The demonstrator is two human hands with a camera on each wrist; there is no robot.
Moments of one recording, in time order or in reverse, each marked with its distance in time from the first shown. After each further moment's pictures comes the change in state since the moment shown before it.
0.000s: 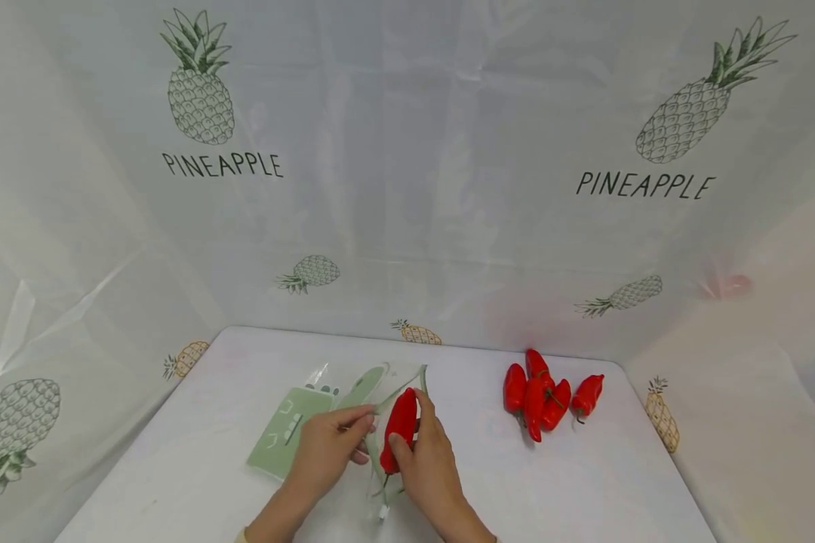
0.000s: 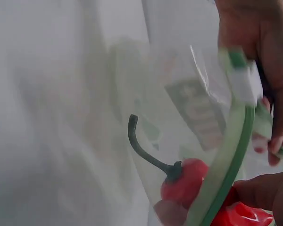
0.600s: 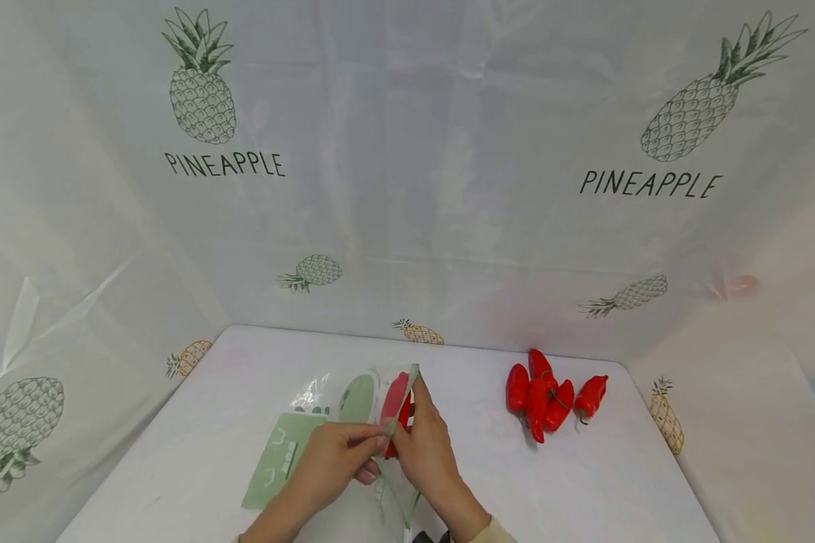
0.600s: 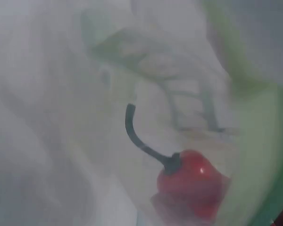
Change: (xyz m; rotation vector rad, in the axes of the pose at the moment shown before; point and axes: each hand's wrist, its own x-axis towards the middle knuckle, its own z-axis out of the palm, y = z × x) left_hand -0.009 0.008 -0.003 -0.035 -0.197 -0.050; right_hand 0.021 -0.009 0.000 0.099 -0.019 -0.029
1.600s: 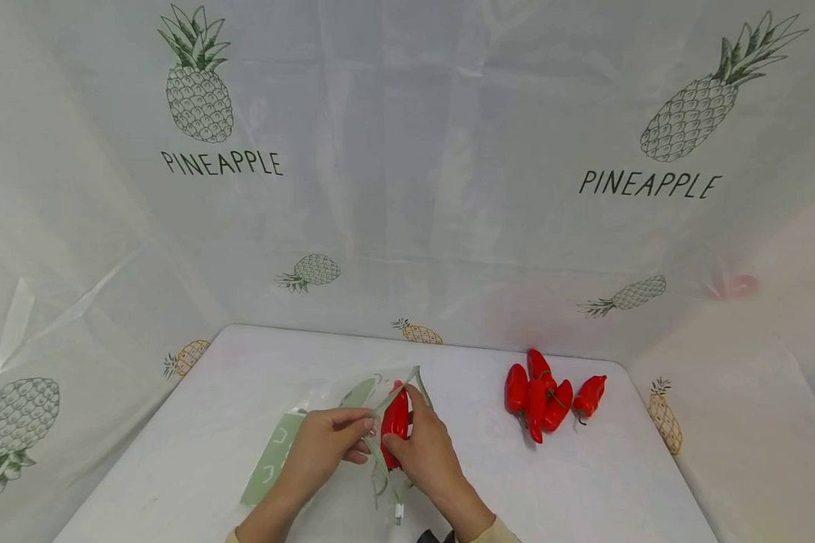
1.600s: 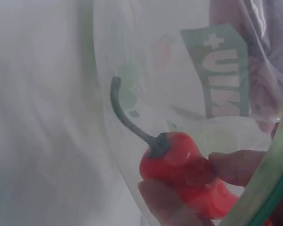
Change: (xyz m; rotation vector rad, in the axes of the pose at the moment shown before) left_hand 0.012 -0.004 -0.011 -0.175 0.089 -0.013; right_hand 0.001 0.007 -0.005 -0.106 -0.077 0.021
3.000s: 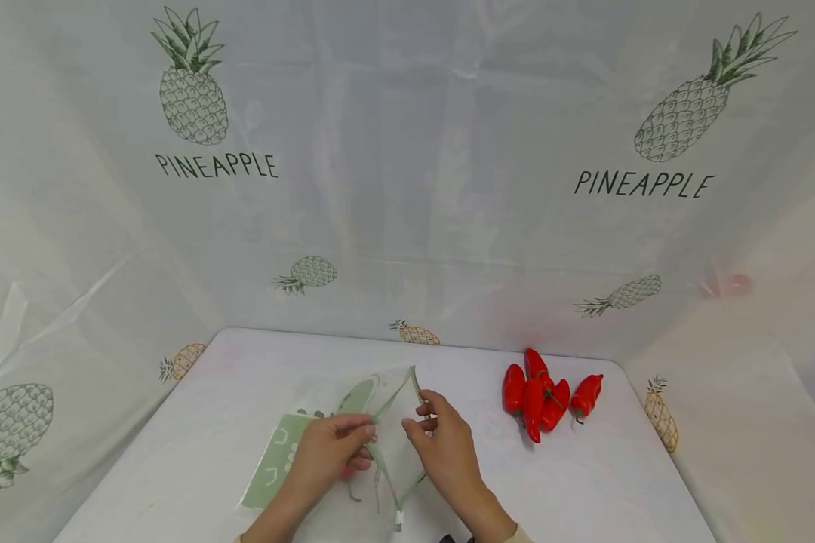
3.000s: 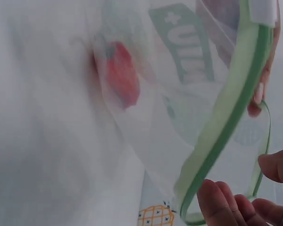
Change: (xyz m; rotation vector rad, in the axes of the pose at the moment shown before) left_hand 0.000 -0.011 0.008 0.036 0.039 -0.053; right_hand -0.007 0.009 -0.020 0.041 0.194 0.009
